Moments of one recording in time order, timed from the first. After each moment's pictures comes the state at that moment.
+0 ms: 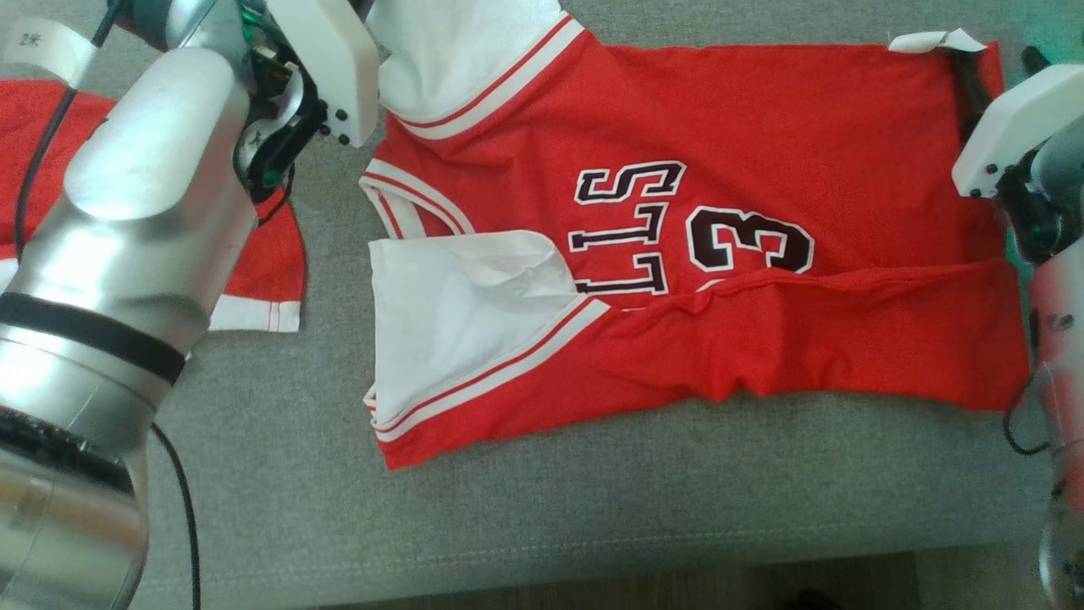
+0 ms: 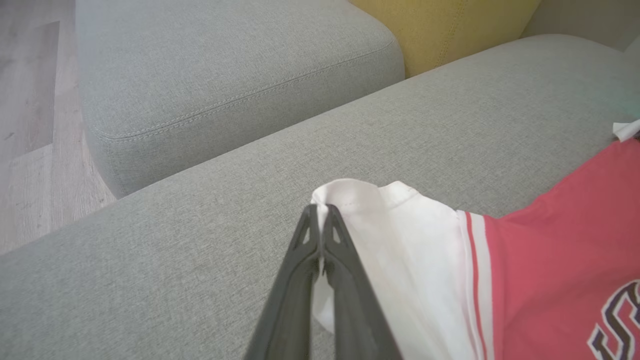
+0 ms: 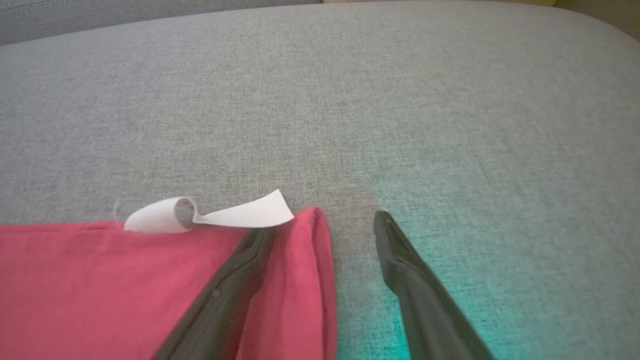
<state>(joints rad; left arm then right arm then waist) -1.18 0.26 -0.86 0.83 -0.64 -0.13 0.02 -0.87 -0.24 -0.08 0.83 0.13 0.13 0.27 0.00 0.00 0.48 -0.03</state>
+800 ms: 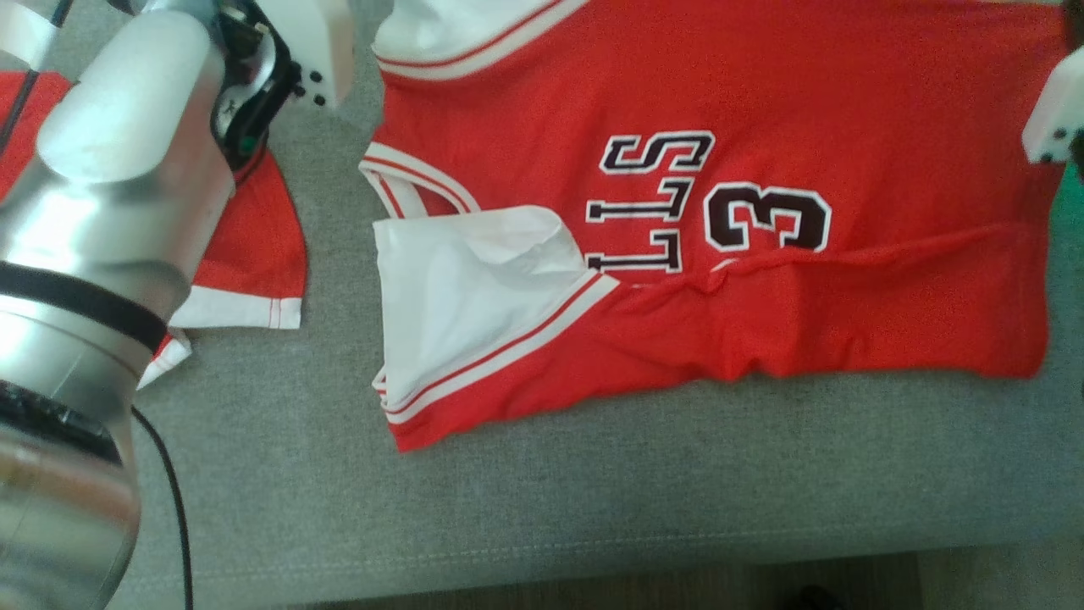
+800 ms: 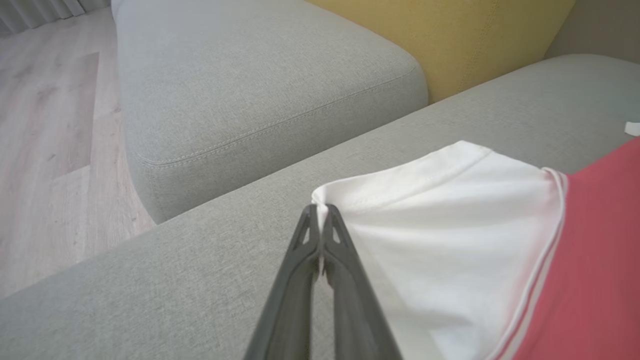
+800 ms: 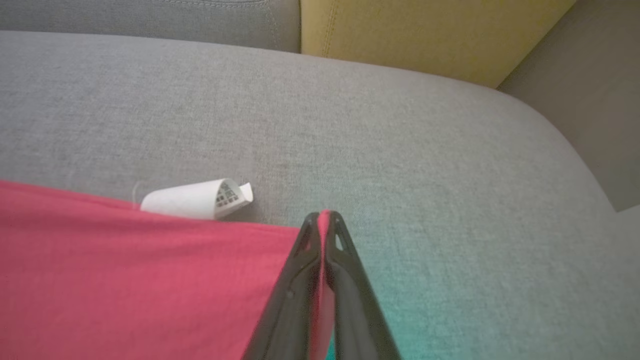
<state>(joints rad) -1.26 0.25 -0.90 0.93 -0.65 -0.12 -0.09 -1.00 -0.36 0.01 0.98 0.05 0.13 0.14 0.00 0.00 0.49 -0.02</state>
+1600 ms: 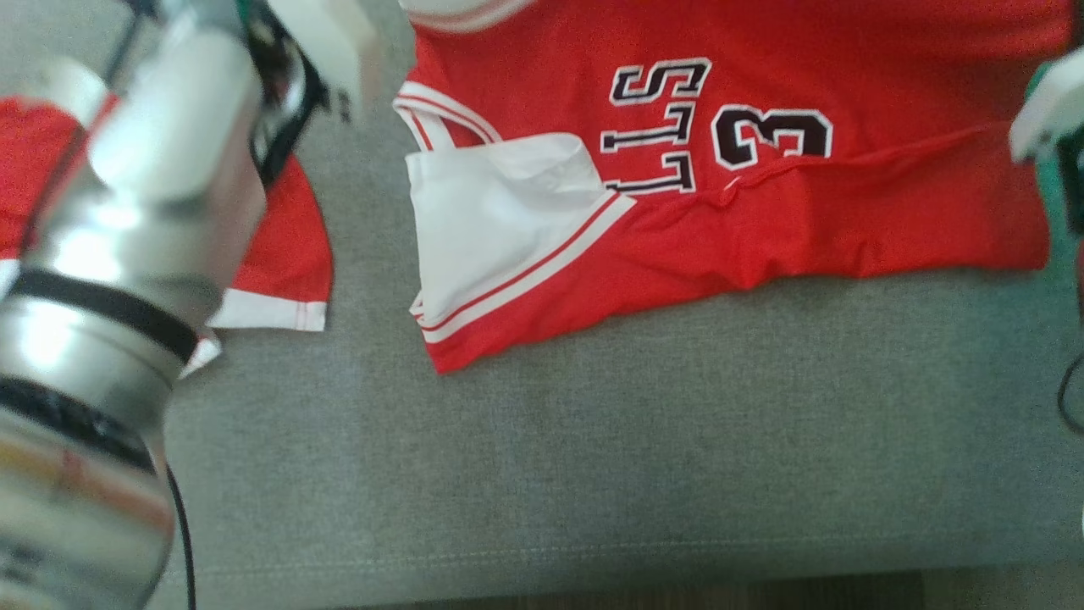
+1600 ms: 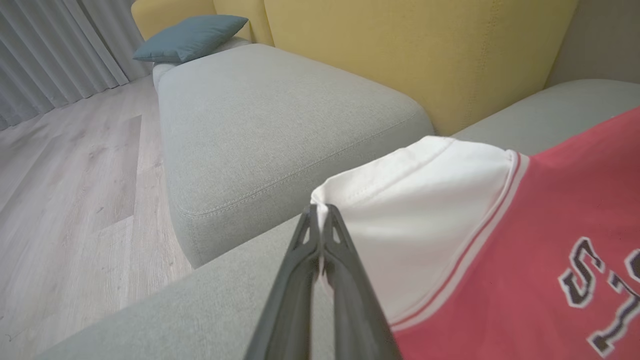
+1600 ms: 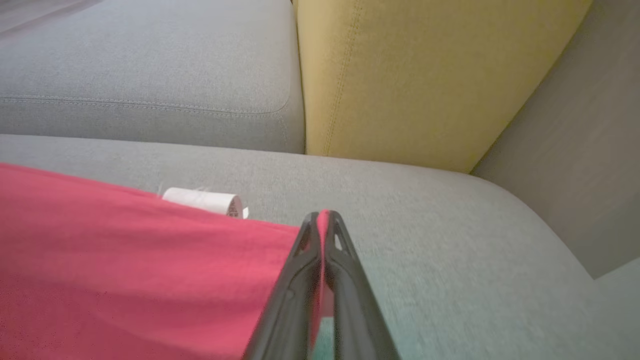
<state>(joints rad) -1.25 0.20 -0.93 0.99 -0.58 -0.09 -0.25 -1.02 -0.31 -0.10 1.08 -0.07 0.13 -0.12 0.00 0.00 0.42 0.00</state>
